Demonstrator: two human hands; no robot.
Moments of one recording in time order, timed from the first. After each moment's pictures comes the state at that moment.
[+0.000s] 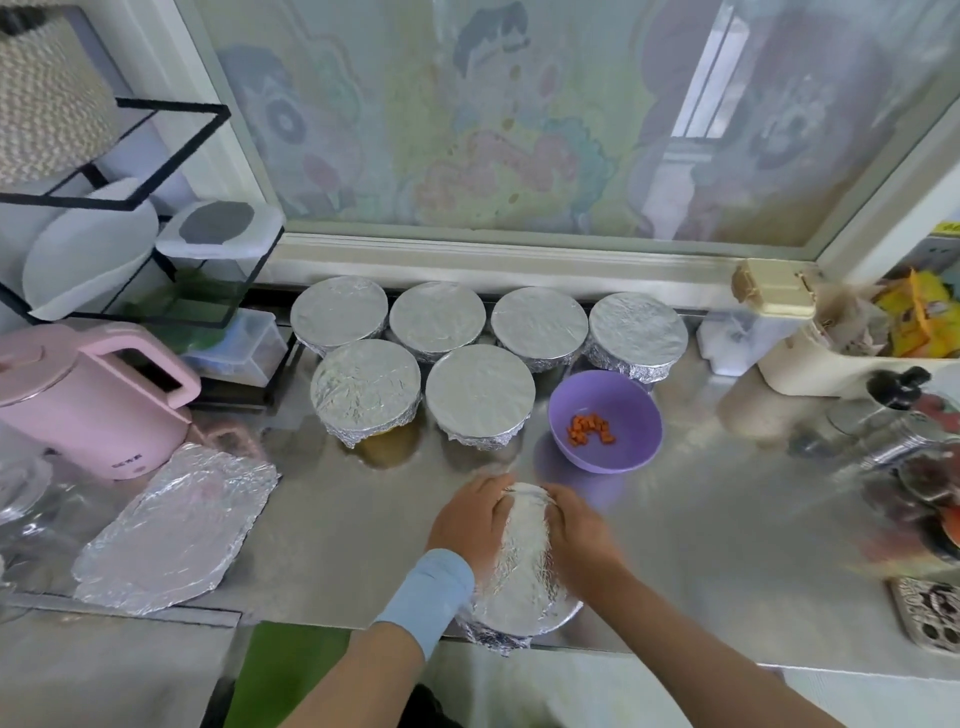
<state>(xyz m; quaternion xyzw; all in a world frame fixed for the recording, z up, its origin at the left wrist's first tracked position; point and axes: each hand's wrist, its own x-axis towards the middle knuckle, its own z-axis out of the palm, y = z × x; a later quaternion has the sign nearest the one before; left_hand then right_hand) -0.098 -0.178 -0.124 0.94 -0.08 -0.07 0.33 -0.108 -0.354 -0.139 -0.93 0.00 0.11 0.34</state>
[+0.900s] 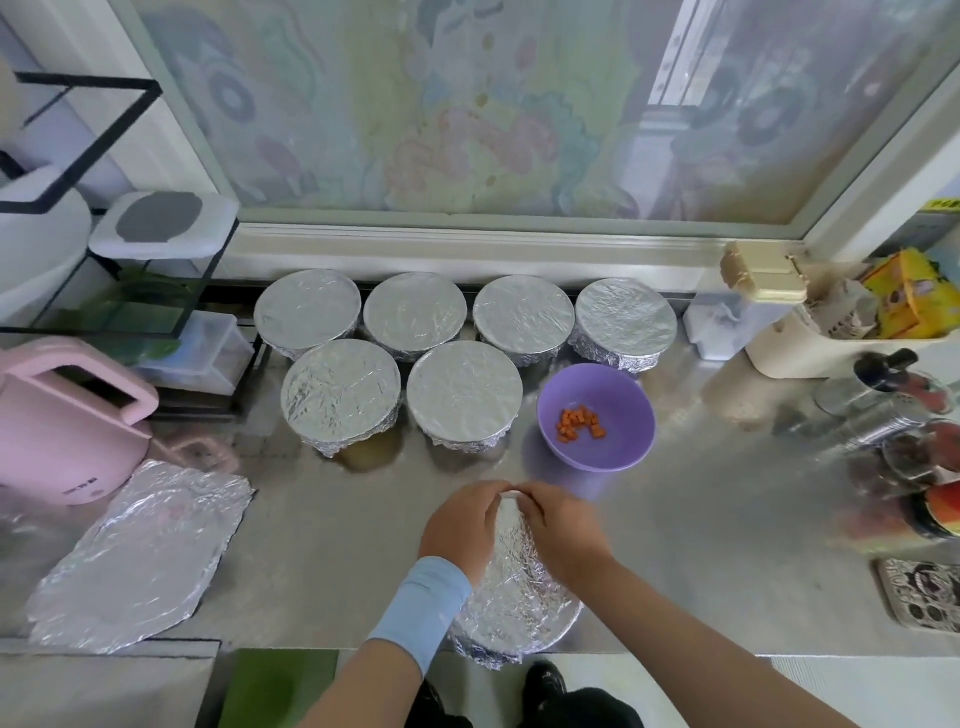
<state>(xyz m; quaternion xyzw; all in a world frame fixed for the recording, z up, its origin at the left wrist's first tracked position) -0.087 -0.182 -0.117 0.92 -0.04 -0.08 0.37 -0.087 -0.339 -0.118 -0.93 -0.02 0.10 0.35</state>
